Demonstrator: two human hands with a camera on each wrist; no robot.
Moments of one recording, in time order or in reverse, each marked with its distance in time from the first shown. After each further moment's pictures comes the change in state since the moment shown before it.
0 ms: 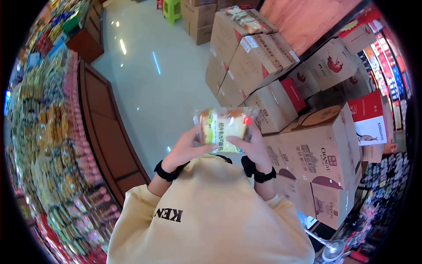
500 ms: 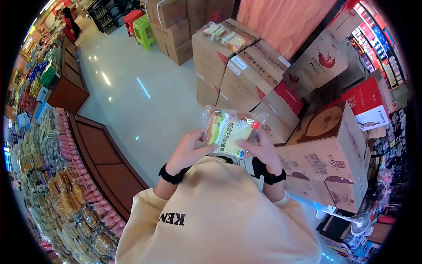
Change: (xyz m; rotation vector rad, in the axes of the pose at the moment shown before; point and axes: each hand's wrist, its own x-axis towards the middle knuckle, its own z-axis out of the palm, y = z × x) left_hand 0.153 0.036 -0.081 0.114 -0.195 0.169; right_hand 0.114 -0.033 -0.020 -0.036 0.259 -0.093
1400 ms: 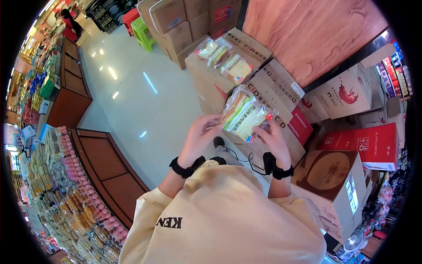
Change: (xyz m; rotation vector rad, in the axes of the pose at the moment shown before) left_hand 0.240 -0.023 -0.024 -0.279 0.167 -0.054; right_hand 0.209 0.035 -0.129 0.004 0.113 0.262
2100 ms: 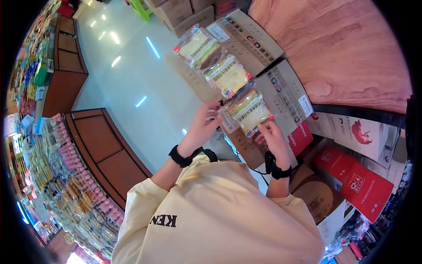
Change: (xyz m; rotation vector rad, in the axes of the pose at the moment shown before) left_hand 0.130 -0.059 0.029 0.213 0.130 -0.244; right_hand 0.119 0.043 -0.088 -0.144 0.003 0.381
